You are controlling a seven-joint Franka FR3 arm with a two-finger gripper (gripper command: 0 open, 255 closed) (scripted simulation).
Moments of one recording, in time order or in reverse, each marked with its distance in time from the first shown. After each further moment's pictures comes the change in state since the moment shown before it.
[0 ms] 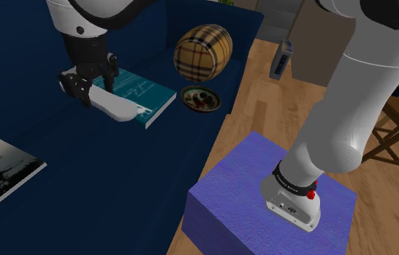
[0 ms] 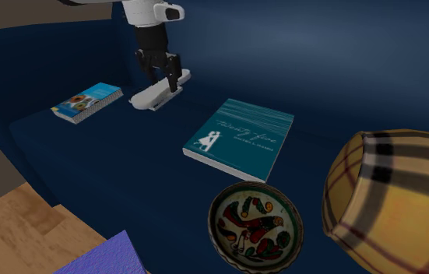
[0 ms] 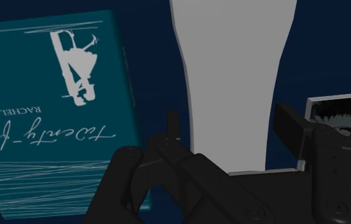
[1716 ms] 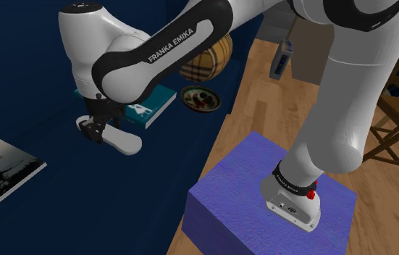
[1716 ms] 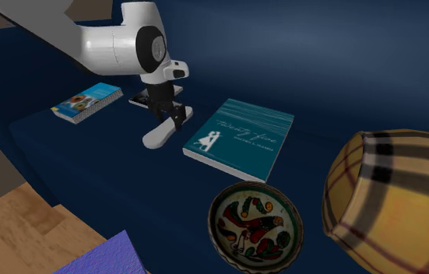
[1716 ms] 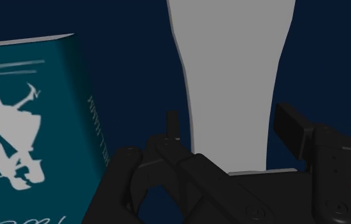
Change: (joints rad) arm 0.017 0.129 -0.023 -0.192 -0.088 0.306 0.069
